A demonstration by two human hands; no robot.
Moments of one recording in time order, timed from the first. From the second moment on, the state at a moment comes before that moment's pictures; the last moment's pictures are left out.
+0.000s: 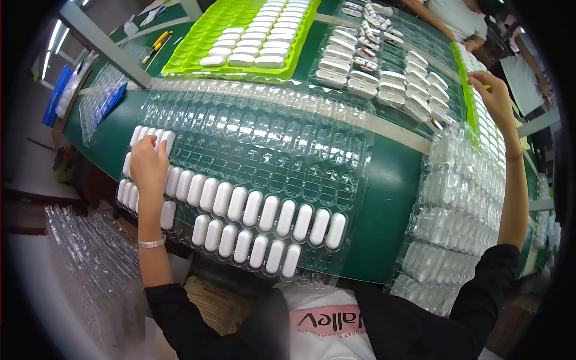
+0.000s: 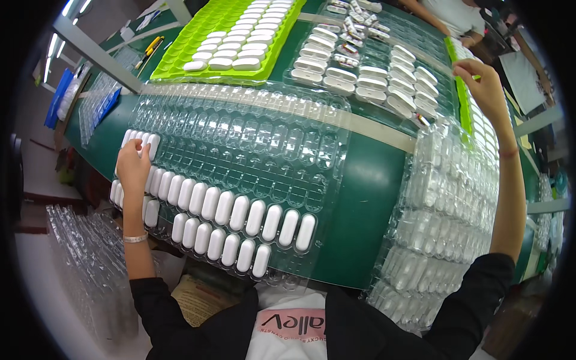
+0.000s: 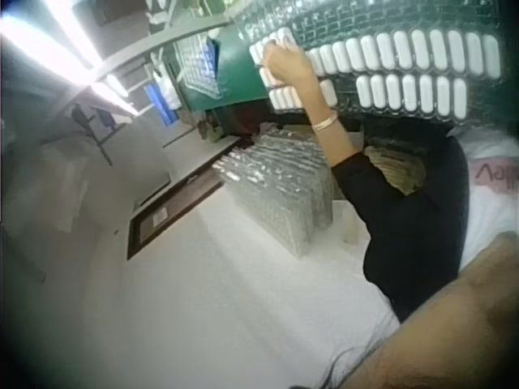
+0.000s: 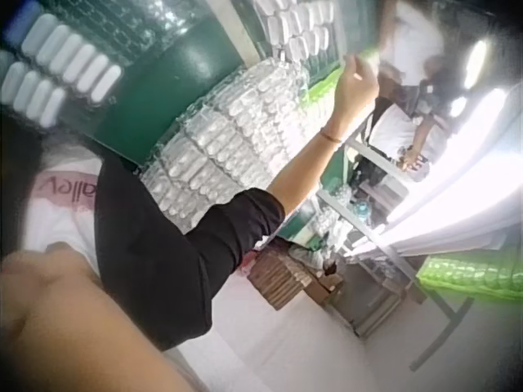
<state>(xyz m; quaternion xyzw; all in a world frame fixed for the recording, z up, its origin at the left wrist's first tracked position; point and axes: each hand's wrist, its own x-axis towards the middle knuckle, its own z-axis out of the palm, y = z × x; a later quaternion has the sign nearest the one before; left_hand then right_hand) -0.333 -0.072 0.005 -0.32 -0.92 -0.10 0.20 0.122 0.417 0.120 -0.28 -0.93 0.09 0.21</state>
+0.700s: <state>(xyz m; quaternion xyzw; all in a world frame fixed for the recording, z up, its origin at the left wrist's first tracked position) 0.034 -0.035 0.037 -0.56 -0.54 -0.61 -0.12 0.334 0.033 0.086 -0.65 -0.72 0.15 0.19</state>
